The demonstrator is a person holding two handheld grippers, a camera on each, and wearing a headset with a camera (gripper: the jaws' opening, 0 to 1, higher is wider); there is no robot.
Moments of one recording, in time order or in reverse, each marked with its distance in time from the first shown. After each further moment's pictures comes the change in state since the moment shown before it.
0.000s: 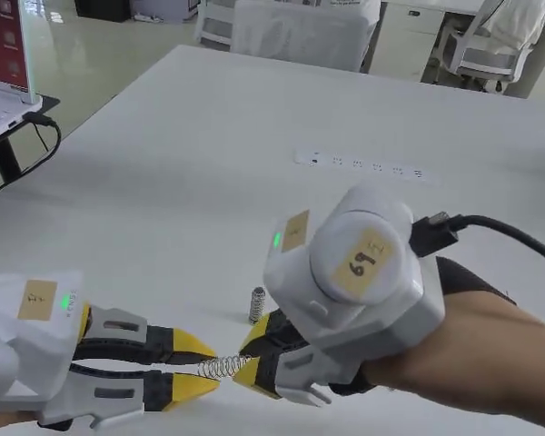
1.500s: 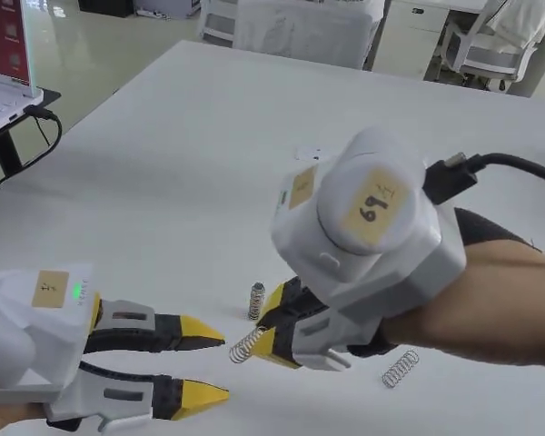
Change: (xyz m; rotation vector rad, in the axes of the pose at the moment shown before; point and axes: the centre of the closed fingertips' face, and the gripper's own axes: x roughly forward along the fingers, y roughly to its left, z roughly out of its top) left arm 0.005 -0.001 0.002 -0.071 -0.019 0.010; right arm -0.023 -0.015 -0.008 -0.036 0.095 -0.018
